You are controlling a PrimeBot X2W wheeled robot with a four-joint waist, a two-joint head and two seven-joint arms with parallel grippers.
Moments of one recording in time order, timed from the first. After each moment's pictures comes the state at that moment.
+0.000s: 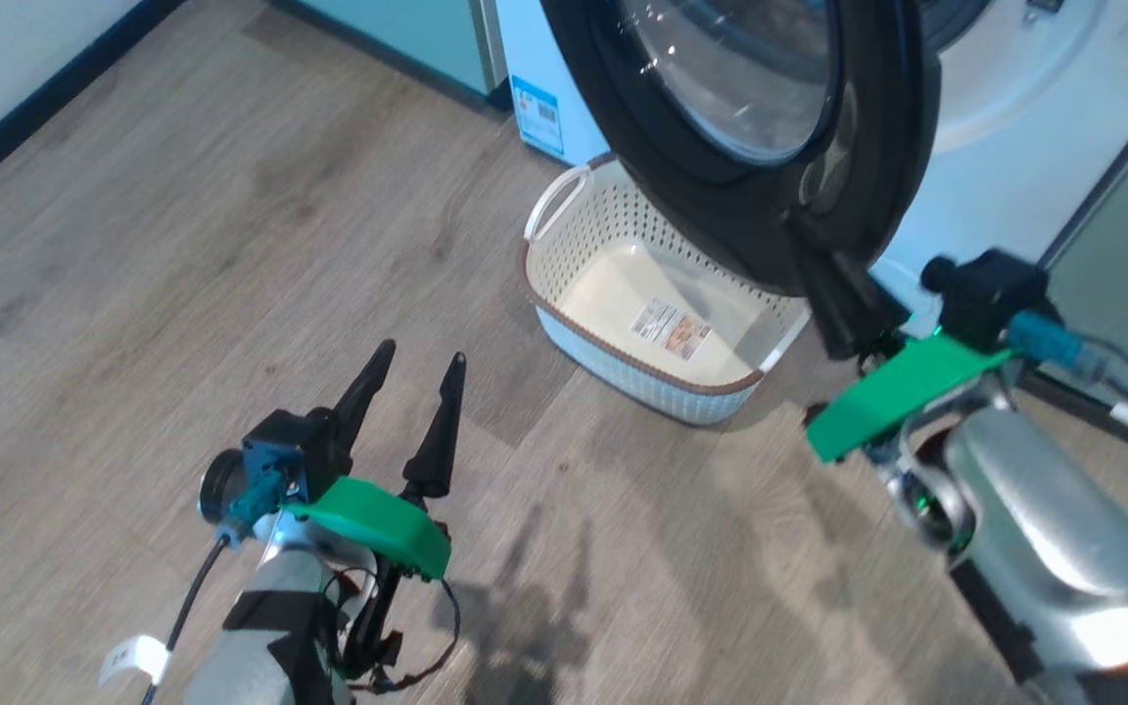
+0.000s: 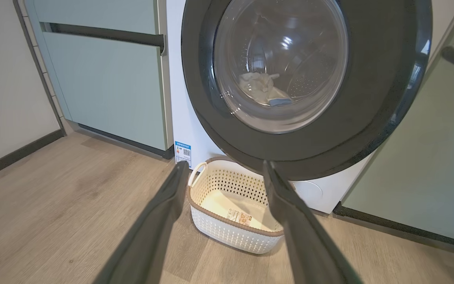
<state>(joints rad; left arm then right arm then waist) -0.23 0.04 -0.11 0.27 -0.20 -0.13 -0.25 -0.61 -0.13 0.61 0.40 0.48 0.13 -0.26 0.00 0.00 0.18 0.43</state>
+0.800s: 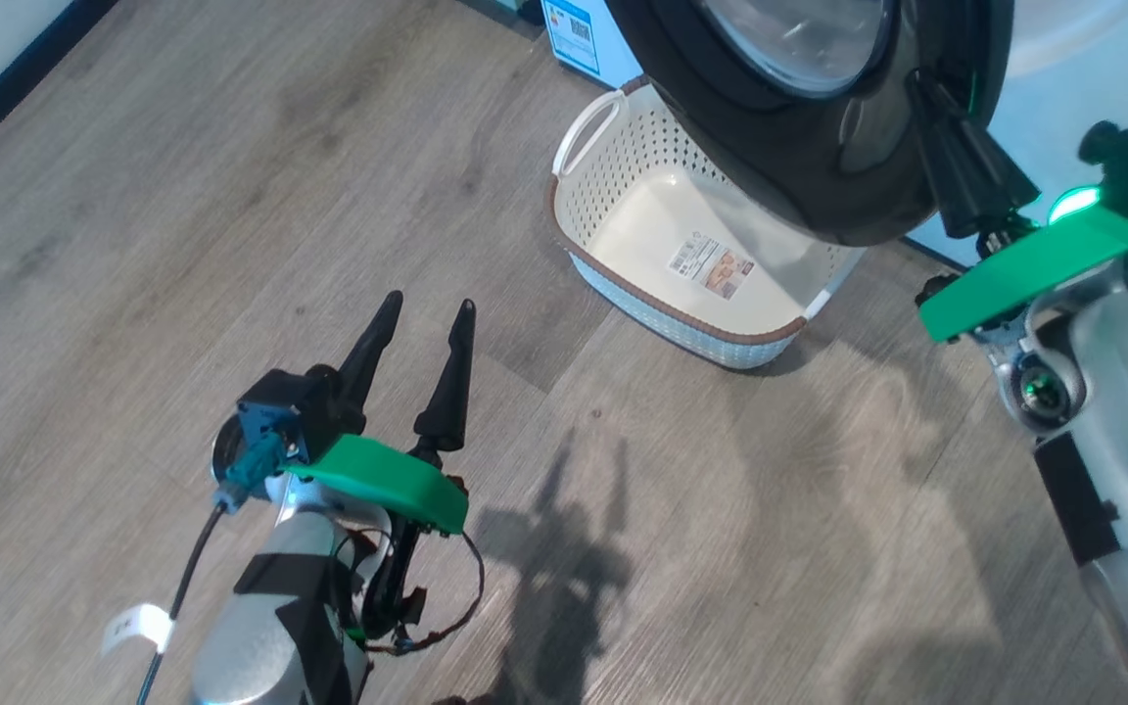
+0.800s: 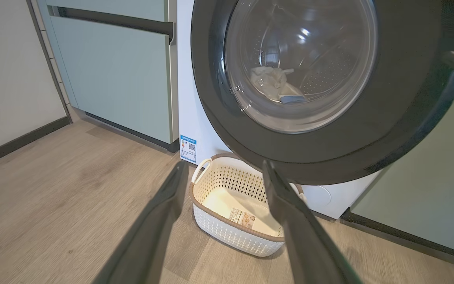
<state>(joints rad) -0.29 0.04 -0.15 0.24 -0.29 -0.08 -0.25 -0.77 -0.12 0.38 0.58 0.48 0.13 -0.26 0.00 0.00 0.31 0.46</state>
